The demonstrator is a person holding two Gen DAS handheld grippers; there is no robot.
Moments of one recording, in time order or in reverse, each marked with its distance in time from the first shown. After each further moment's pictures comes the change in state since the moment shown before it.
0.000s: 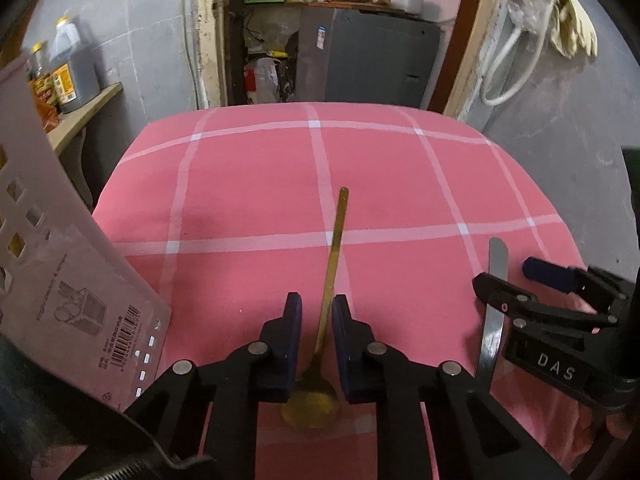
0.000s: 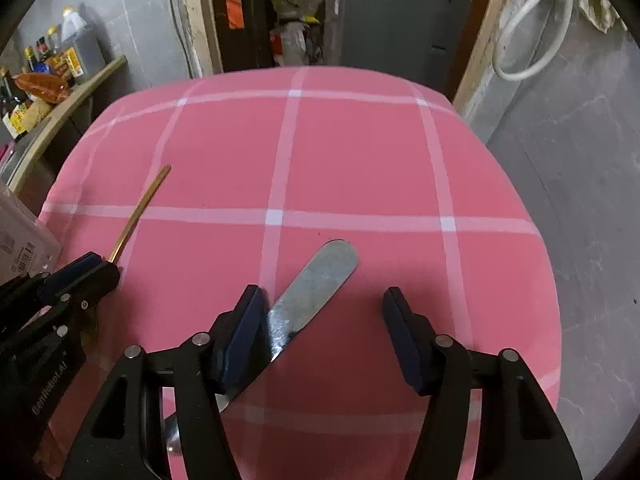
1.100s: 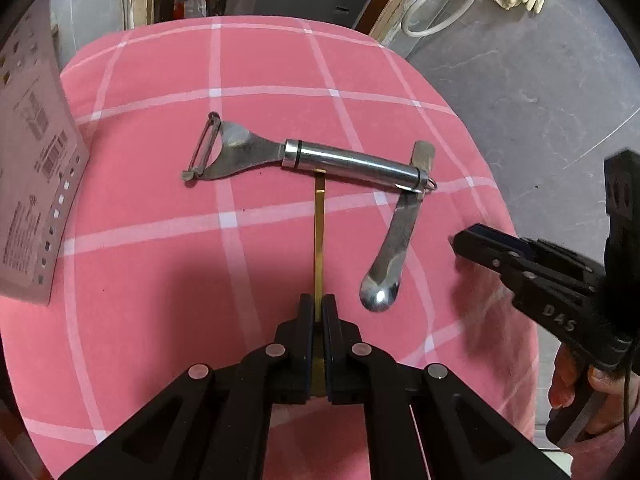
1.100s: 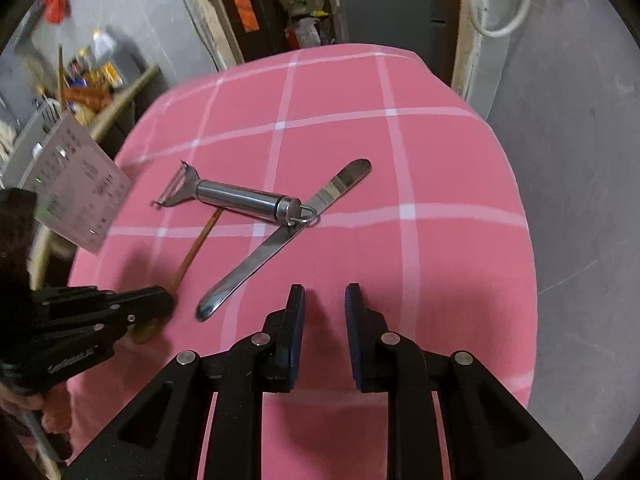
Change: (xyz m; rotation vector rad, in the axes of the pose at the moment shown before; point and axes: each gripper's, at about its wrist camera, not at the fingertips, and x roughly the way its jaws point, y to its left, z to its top) left arm -0.044 -0.026 -0.071 0.020 0.265 -0.314; right arm -0.074 -0.064 -0.093 0.082 0.009 0.204
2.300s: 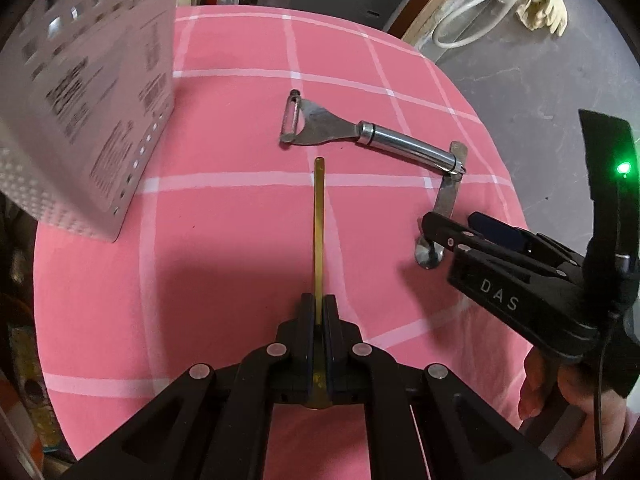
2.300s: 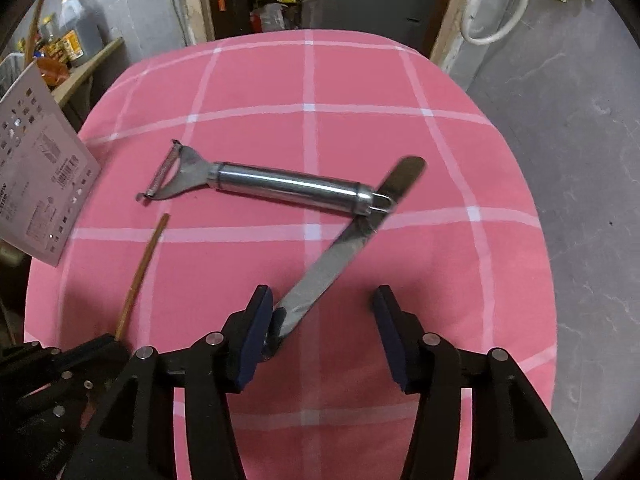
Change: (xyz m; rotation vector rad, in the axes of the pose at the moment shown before) left arm -0.040 0.054 -0.036 -0.081 0.001 0.024; right arm 0.043 0.093 0.002 0.007 0.054 -0.270
